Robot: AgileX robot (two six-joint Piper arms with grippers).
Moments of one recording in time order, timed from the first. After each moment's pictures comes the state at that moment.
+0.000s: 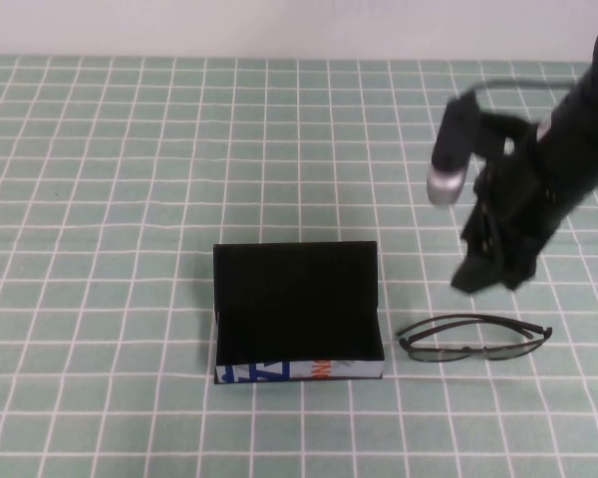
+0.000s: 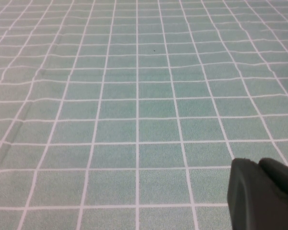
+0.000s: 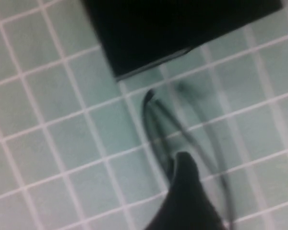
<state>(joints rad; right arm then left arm) 0.32 1.69 -1.45 0.30 1.19 -1.02 -0.11 -0.01 0.02 0.16 0.37 -0.15</state>
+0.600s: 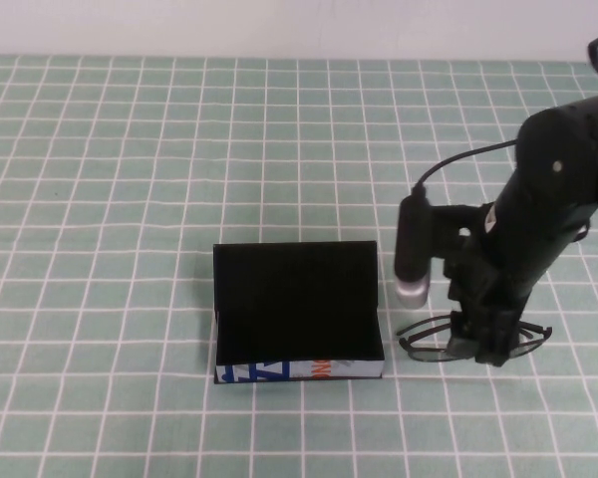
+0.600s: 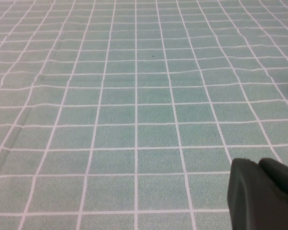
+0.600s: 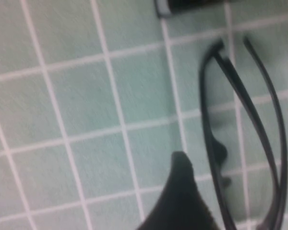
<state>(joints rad) 0.47 1.69 -1.26 0.10 1.04 -0.99 -0.11 -0.01 0.02 0.16 0.35 -0.15</state>
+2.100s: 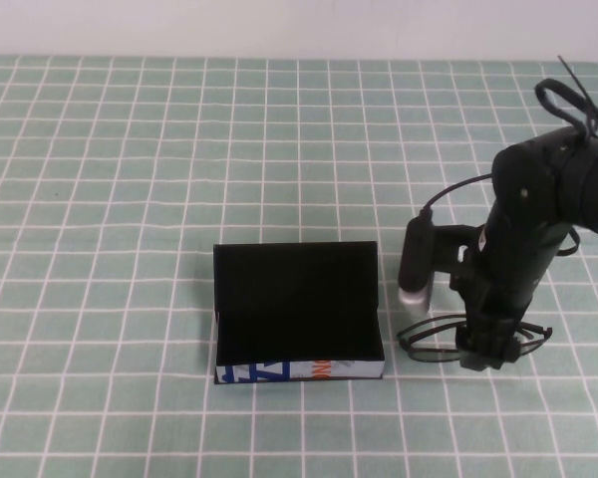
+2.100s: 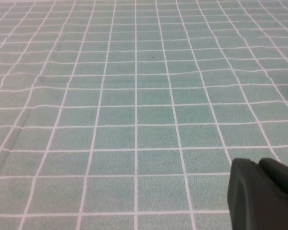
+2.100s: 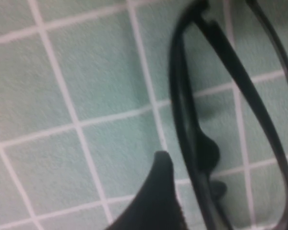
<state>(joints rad) 0.44 1.83 -1.26 0.01 0.97 -0.91 -0.11 -0.01 0.02 0.16 0.35 -0.15</state>
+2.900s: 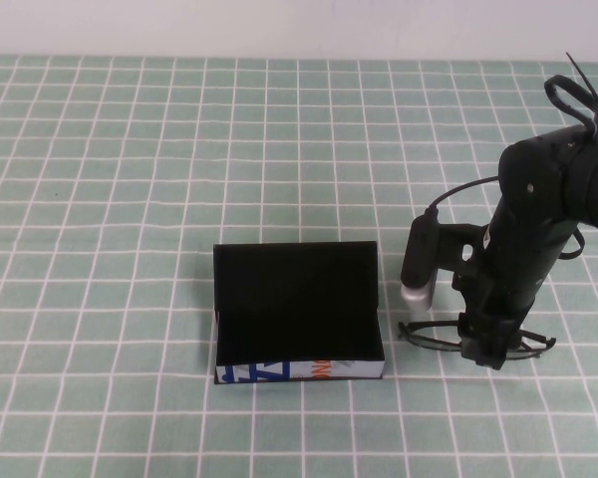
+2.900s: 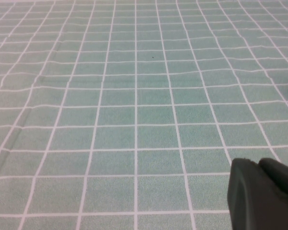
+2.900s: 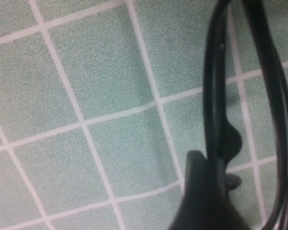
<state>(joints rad) 0.42 1.83 -1.26 0.05 0.98 -0.91 -0.11 -0.01 0.02 0.16 0.35 -0.15</state>
